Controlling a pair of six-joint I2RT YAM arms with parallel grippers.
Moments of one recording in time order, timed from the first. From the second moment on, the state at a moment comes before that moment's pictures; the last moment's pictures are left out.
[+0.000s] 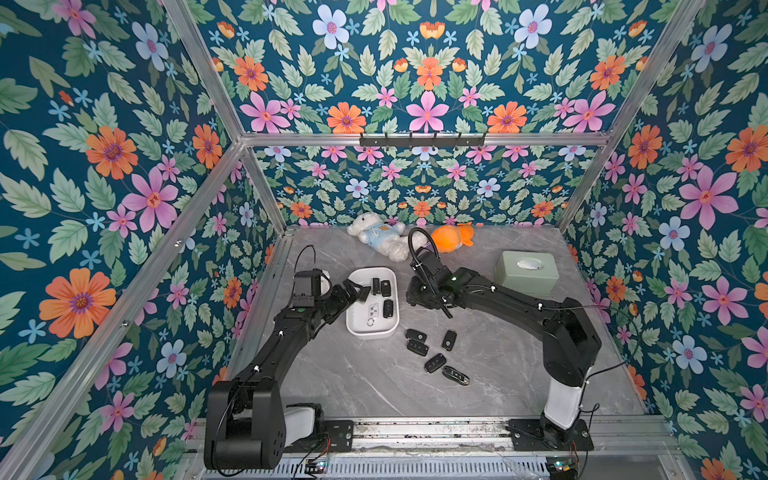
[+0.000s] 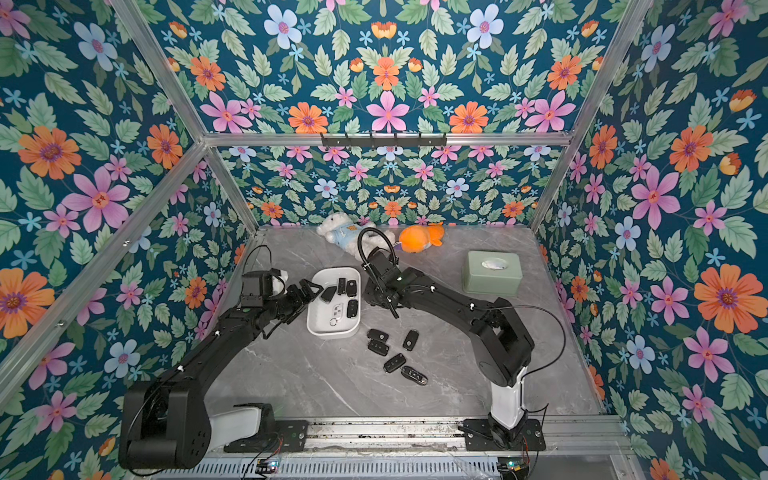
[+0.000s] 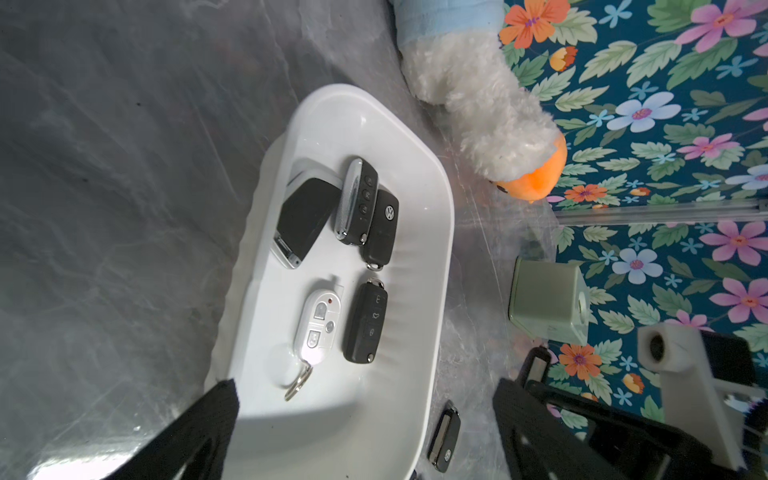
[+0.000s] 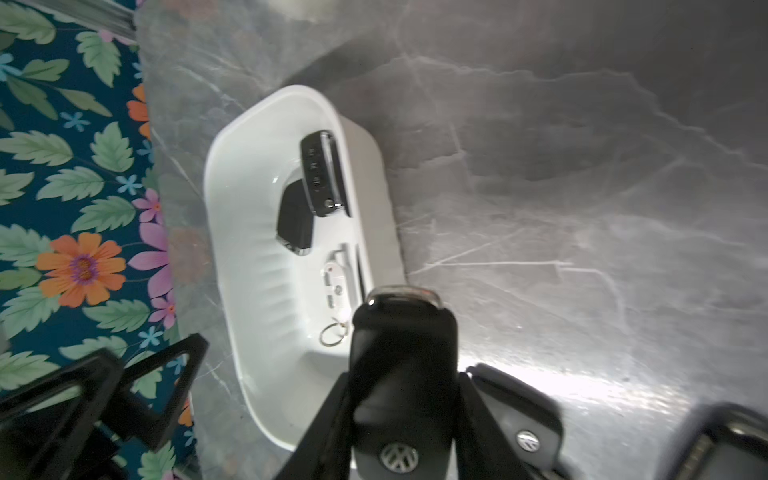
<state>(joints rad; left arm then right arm) -0.06 1.24 0.72 -0.23 0.45 -0.73 0.85 1.90 1.55 -0.56 0.00 1.00</state>
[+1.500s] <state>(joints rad) 0.12 1.19 0.76 -0.41 0.39 -0.65 0.96 2.62 2.39 -0.79 -0.23 0.87</state>
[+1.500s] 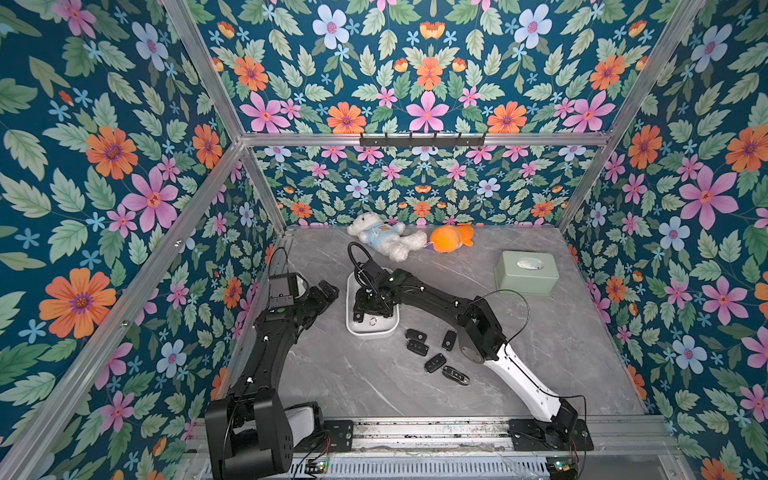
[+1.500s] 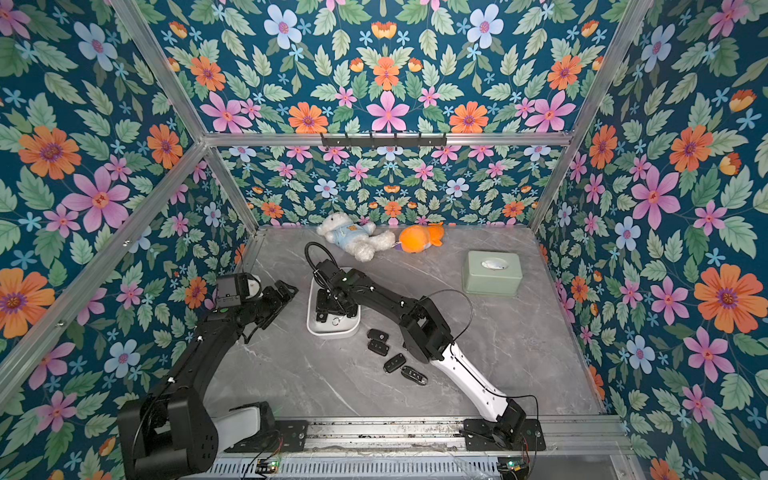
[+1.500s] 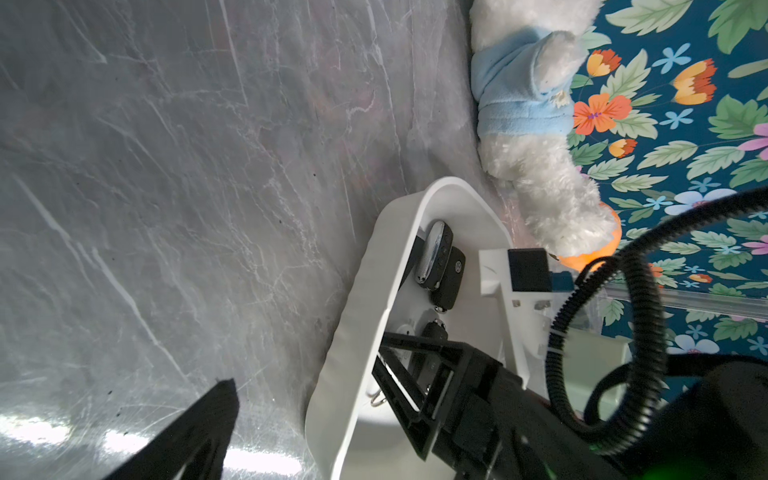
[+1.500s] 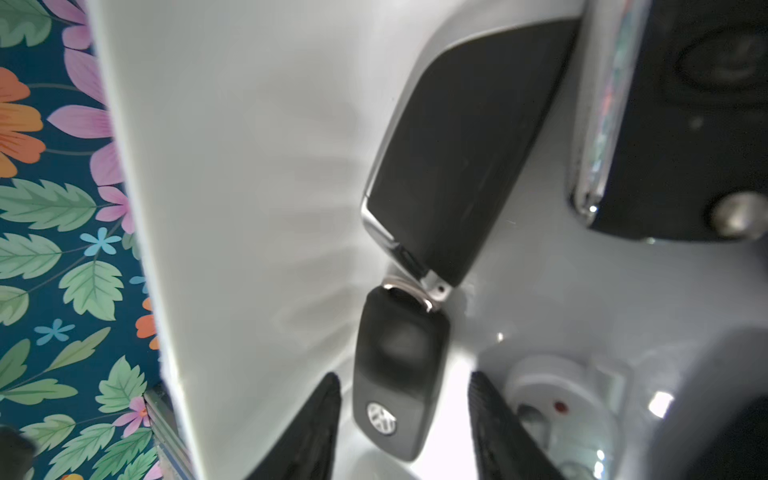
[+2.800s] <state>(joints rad) -0.02 1.51 0.72 0.00 0.64 -0.79 0.84 1.73 1.22 -0.57 0.04 1.03</state>
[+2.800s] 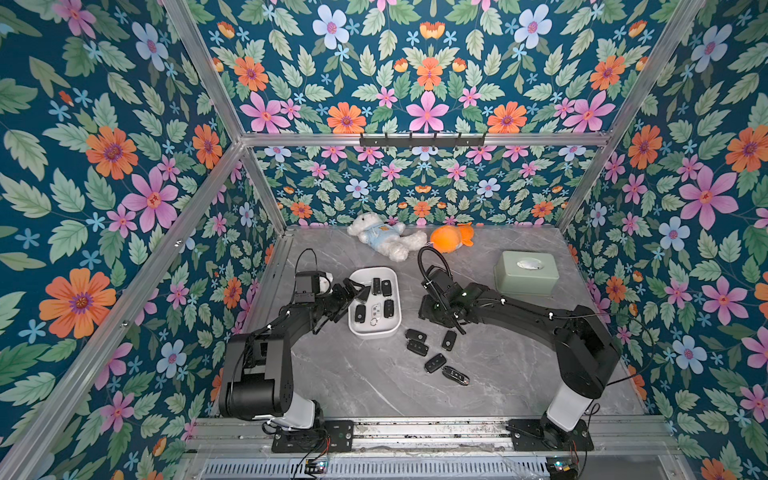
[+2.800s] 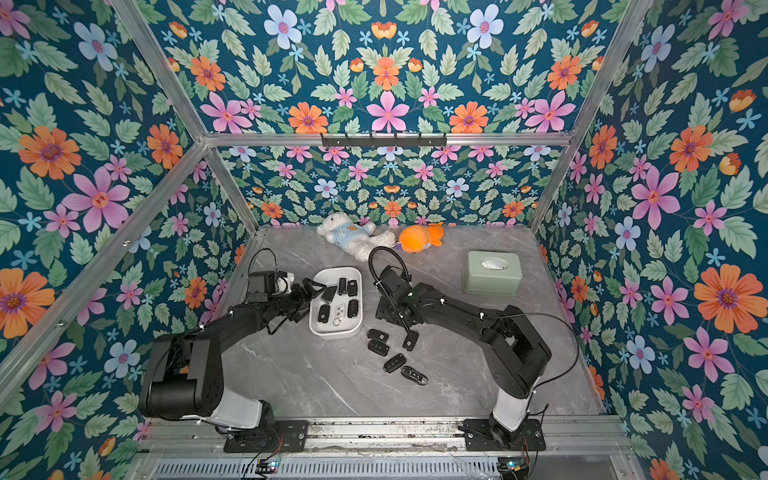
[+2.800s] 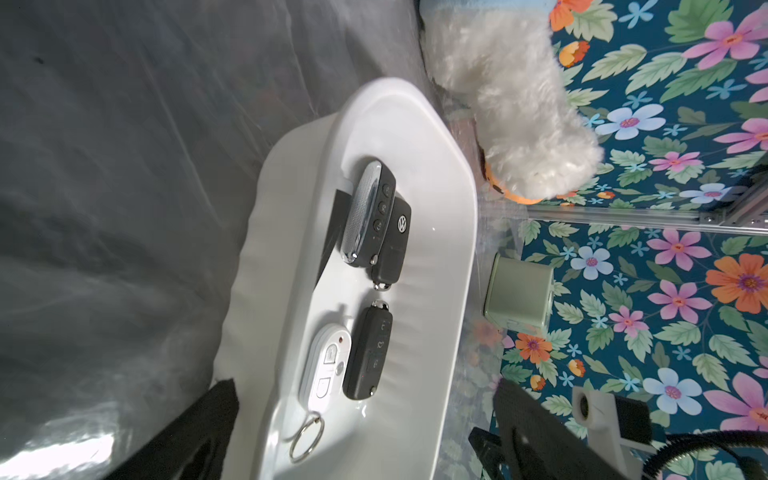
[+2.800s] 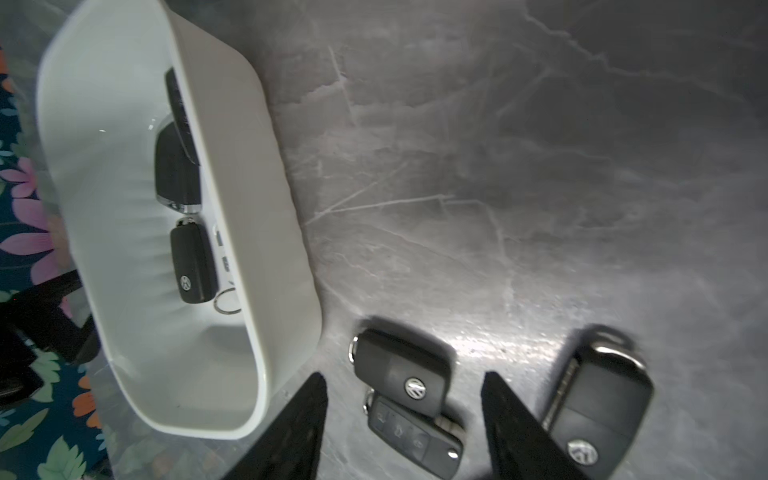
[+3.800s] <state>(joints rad) -0.14 1.52 0.78 0.00 0.58 -0.83 0.83 1.65 0.96 -0.56 0.08 1.19</state>
